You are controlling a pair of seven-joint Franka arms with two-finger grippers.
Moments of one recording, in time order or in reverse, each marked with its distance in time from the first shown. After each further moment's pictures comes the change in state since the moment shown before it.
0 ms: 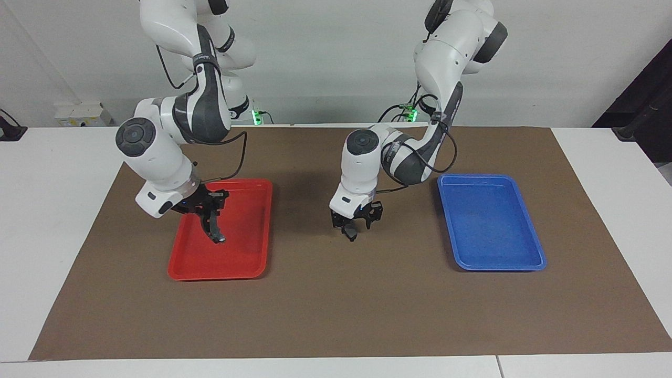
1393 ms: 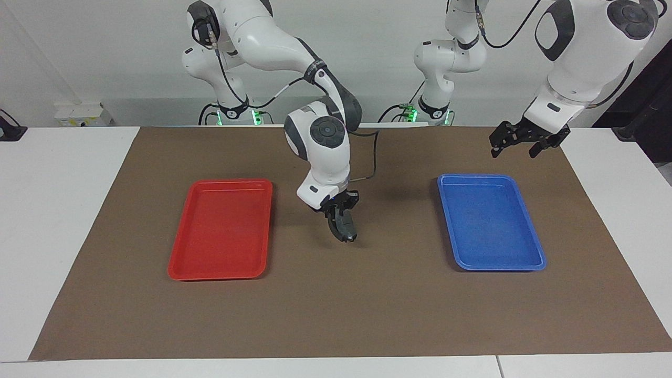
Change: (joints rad) left arm 0.137 -0.533 0.499 -0.011 -0.389 -0.568 0.924; right arm 0.457 0.277 0.051 0.230 0.020 0.189 0.545
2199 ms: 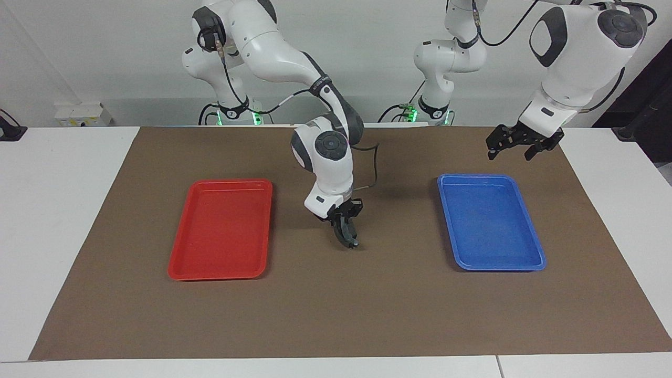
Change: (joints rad) left arm -0.004 -0.014 0.004 -0.051 0.000 0.028 0.000; right arm 0.005 0.018 0.006 -0.068 0.031 0.099 -0.053
